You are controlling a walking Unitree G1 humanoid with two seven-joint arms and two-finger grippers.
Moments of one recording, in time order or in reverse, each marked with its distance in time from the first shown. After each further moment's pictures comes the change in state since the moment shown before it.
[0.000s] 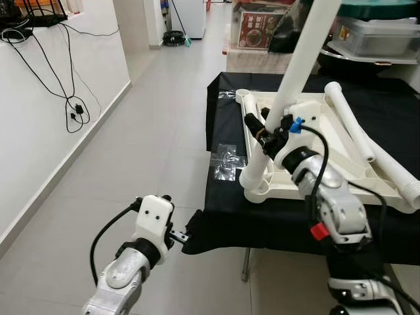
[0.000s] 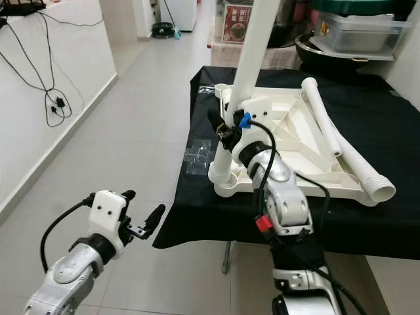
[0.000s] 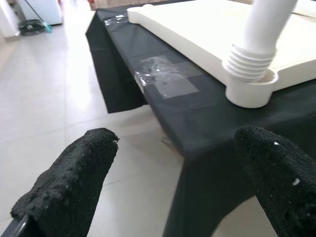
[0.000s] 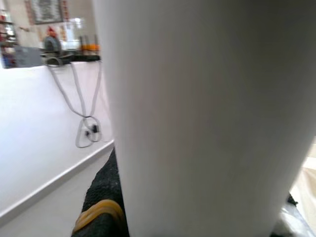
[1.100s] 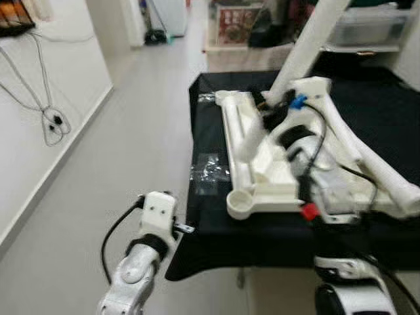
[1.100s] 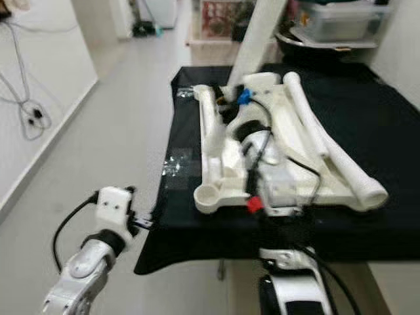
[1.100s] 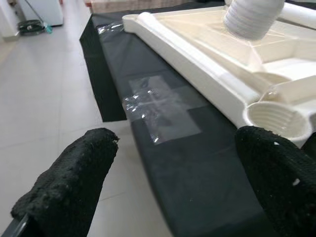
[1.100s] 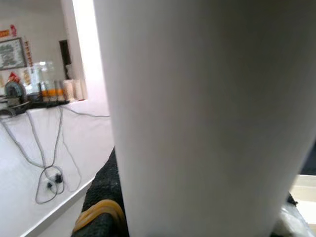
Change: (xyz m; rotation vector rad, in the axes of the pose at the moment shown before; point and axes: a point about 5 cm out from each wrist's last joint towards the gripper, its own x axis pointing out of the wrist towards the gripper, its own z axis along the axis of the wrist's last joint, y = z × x) left arm 0.007 -0.007 -0.010 -0.045 0.004 0.069; right arm 0.016 0.001 0.023 0.058 -0.144 -0.068
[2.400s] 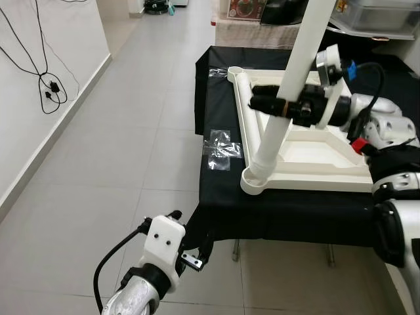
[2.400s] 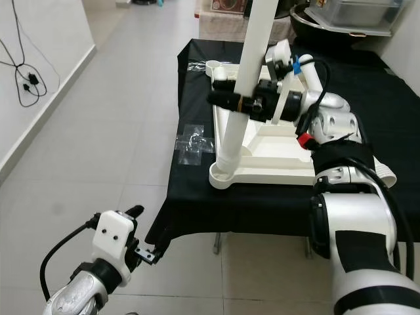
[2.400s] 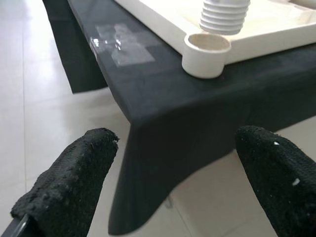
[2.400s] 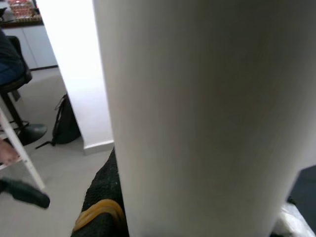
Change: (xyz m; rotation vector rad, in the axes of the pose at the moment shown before) left arm -0.051 -0.030 0.011 0.001 0.032 -0.133; right arm 0.020 -0.064 0.030 0.024 0.298 0.943
